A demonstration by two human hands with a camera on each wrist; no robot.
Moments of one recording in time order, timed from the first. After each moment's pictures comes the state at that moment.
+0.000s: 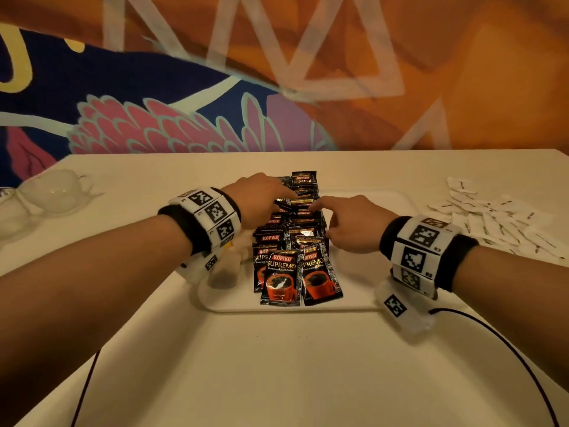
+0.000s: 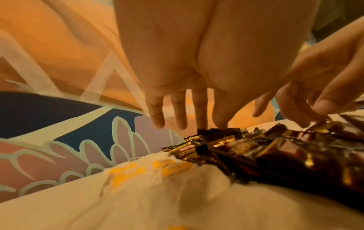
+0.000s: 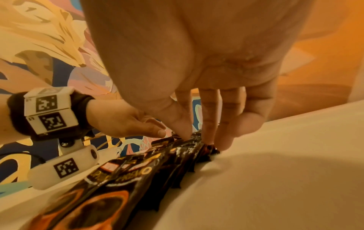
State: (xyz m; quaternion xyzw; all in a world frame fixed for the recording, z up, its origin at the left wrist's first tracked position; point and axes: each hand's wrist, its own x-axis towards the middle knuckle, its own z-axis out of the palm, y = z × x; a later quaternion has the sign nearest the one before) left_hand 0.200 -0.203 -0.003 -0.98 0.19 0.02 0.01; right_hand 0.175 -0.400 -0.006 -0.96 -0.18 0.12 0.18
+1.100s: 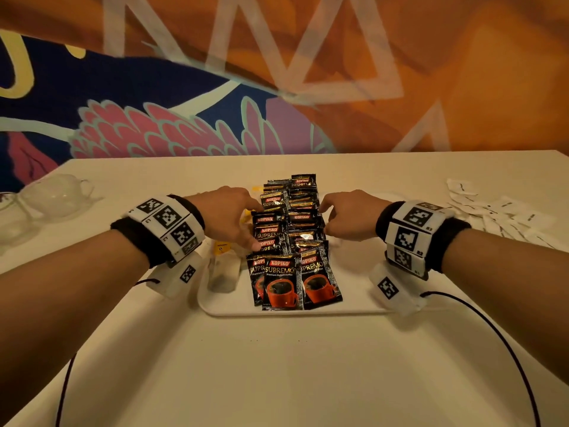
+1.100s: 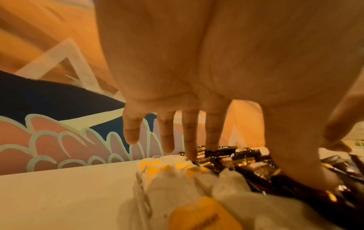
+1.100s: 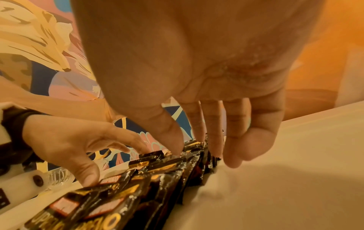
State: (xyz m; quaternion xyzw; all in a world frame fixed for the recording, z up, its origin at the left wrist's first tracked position) left_hand 0.189 -0.165 -0.001 -0.98 0.12 0.13 0.03; right_hand 0.199 -0.398 0.000 -0.97 -0.16 0.16 0.14
